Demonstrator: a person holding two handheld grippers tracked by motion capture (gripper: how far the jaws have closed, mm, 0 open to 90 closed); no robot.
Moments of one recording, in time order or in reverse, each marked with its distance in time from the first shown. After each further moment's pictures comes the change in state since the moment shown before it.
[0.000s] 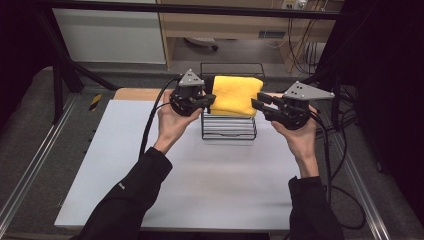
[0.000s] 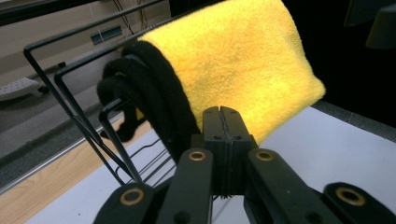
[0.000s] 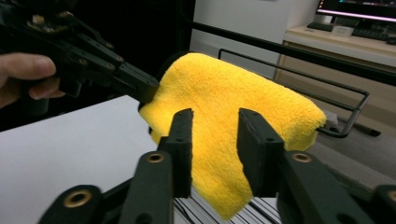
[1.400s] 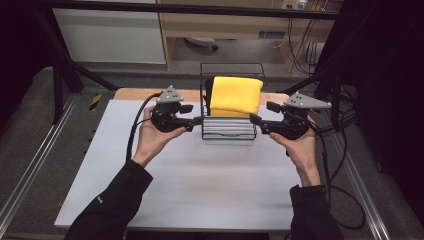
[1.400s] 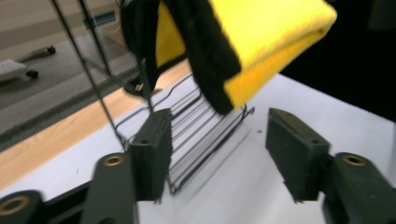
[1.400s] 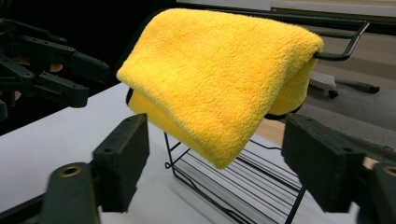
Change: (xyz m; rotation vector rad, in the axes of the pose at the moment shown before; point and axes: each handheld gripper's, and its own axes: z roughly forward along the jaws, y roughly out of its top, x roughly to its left) left arm 0.012 -0.055 -0.038 0.017 -0.035 -0.042; right arm 0.004 -0.029 -0.003 0.066 -0.052 0.133
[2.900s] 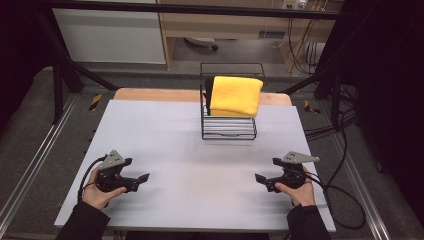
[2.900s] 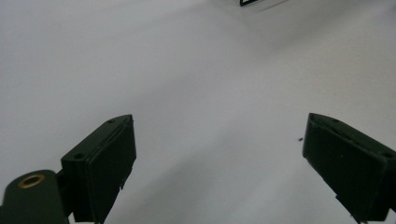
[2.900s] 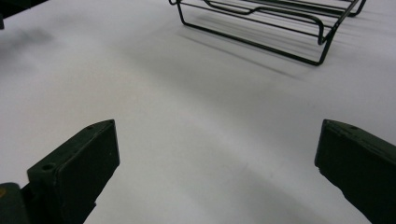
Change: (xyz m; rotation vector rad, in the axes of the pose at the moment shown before) left arm 0.031 -0.209 -0.081 0.127 0.140 -0.138; right arm -0.007 -0.172 -0.012 0.250 0.072 0.092
